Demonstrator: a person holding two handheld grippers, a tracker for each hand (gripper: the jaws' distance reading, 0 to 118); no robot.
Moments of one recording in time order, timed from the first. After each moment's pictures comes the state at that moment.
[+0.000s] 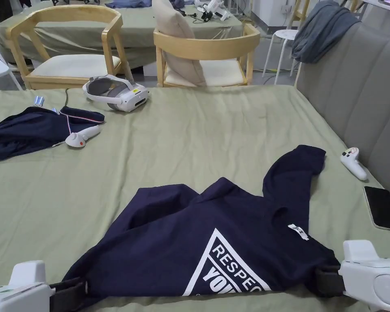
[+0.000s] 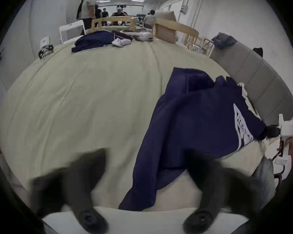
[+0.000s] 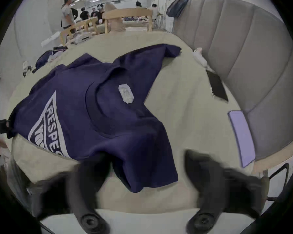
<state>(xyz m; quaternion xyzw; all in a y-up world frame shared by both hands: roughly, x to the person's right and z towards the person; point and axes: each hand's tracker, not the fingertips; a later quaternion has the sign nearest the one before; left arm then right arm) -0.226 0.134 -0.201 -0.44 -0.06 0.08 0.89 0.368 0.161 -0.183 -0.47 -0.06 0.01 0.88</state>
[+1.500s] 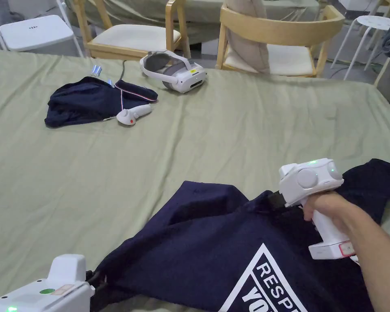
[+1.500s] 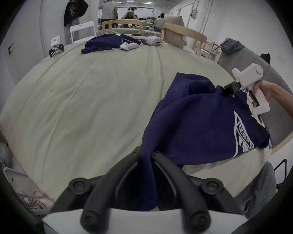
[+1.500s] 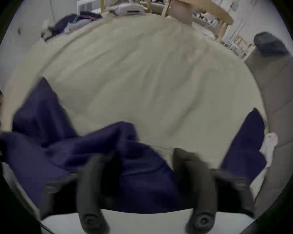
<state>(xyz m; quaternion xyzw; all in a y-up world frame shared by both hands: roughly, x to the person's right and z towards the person) -0.196 0.144 -0.190 -0.43 0.00 0.08 0.90 0.215 0.138 -0.483 -0.54 0.14 0.10 0.82</state>
